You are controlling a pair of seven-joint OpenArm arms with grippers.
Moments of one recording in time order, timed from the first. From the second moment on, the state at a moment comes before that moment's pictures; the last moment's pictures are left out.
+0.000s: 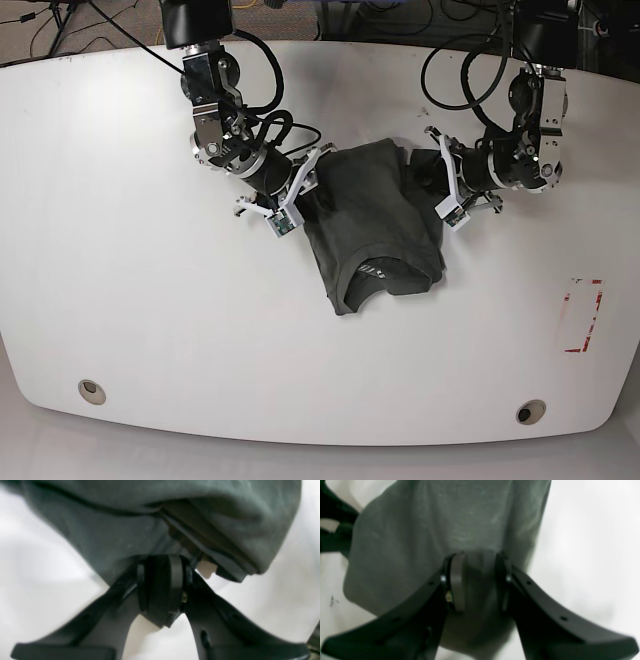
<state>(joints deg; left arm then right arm) 0.5 -18.9 2.8 85.2 -23.9 -42.8 51.6 -3.8 3.0 -8.9 87.9 10.5 27.3 -29.8</state>
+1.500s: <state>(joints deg) 1.2 -12.6 0.3 87.4 -24.3 -42.3 54.5 -4.4 -1.2 -14.7 85.8 10.5 27.3 -28.8</state>
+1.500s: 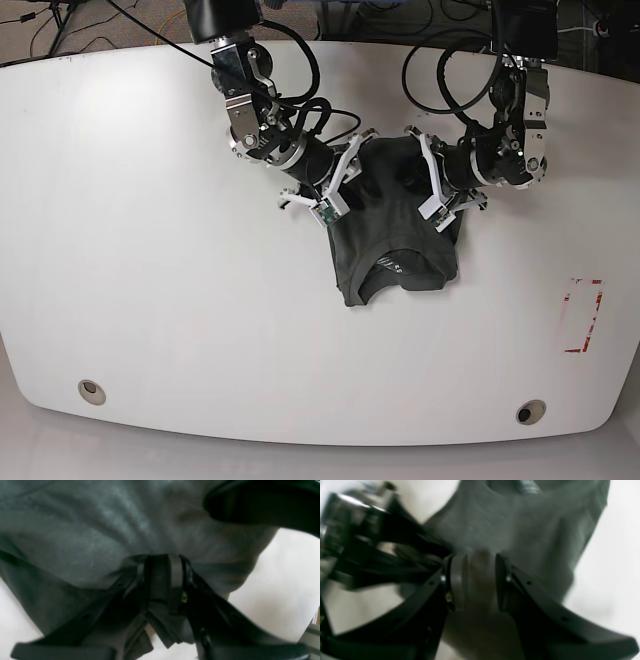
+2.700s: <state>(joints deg) -4.4 -6.2 1.8 103.9 -13.5 -35.6 48.3 -6.6 0.2 -6.7 105.2 10.6 27.4 -40.8</state>
